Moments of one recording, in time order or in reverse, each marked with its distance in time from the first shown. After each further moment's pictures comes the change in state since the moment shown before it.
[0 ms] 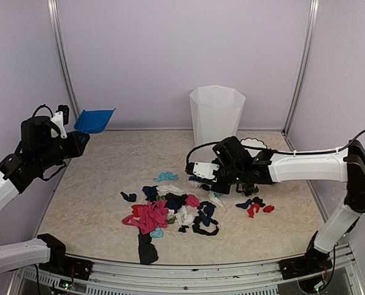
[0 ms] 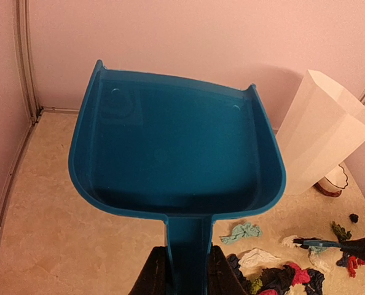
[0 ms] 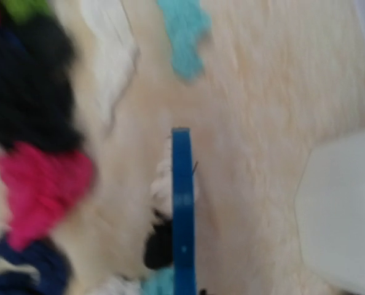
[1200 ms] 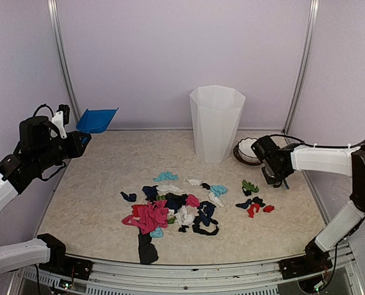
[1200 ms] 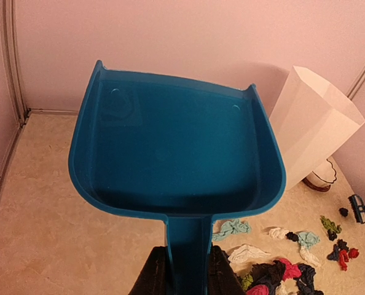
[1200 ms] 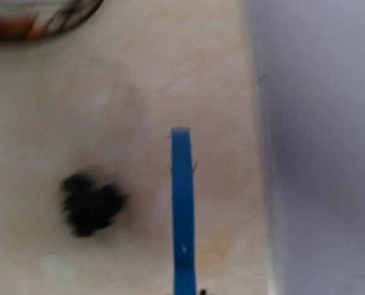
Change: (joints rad) left arm 0.000 -0.013 0.000 0.000 0.055 0.000; right arm -0.378 -0.102 -0.121 -0.357 0.633 0.830
